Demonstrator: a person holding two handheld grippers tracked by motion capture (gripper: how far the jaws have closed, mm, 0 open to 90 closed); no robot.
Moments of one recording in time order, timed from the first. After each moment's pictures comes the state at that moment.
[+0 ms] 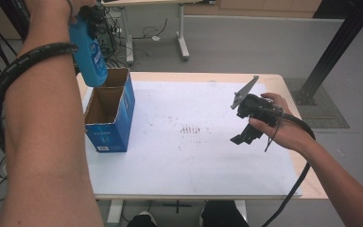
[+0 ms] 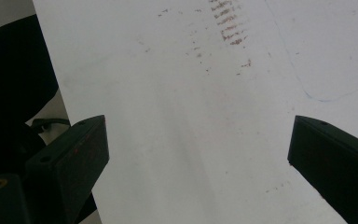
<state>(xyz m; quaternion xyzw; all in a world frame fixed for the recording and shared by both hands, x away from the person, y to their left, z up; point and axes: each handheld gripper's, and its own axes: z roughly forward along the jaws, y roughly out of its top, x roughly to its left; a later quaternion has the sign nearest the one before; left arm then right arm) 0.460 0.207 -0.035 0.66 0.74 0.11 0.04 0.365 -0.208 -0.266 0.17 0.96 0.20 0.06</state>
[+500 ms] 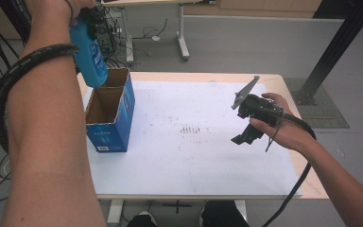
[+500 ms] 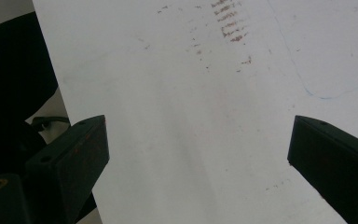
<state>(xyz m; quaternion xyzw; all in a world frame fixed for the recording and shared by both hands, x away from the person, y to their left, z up) 0.461 0.210 -0.041 0.66 0.75 0.11 0.04 0.366 -0.209 -0.268 0.16 0.96 0.20 0.06</state>
